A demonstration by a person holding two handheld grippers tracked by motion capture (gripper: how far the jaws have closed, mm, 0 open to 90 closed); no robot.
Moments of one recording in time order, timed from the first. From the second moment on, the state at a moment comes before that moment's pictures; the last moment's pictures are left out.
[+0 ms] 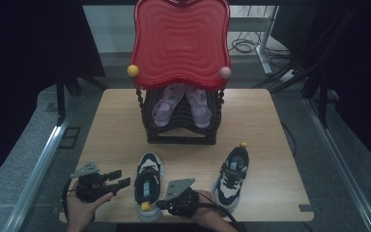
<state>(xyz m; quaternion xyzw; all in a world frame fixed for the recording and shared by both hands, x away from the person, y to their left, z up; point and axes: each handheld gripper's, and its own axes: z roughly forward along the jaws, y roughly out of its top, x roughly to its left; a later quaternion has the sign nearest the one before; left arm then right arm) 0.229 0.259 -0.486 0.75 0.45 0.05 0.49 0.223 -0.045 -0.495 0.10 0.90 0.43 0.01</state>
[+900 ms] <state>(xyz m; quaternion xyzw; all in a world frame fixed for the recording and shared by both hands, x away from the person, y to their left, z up) 0.229 0.263 -0.485 0.74 0.46 0.05 0.49 0.226 -0.028 -0.496 0.09 0.90 0.43 0.01</state>
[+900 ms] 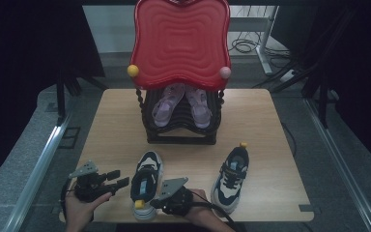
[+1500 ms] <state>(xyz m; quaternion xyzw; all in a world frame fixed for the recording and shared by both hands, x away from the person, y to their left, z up) 0.225 0.278 -0.477 0.73 0.47 0.07 0.50 0.234 0.015 -0.499 0.08 0.90 0.42 0.03</state>
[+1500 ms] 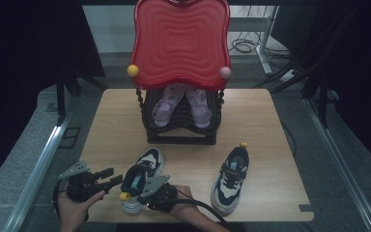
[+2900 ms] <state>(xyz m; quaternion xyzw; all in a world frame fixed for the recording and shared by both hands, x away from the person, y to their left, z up) 0.225 0.275 -0.475 0.73 0.46 0.08 0.50 0.232 -0.142 -0.461 0.22 0.85 0.46 0.15</state>
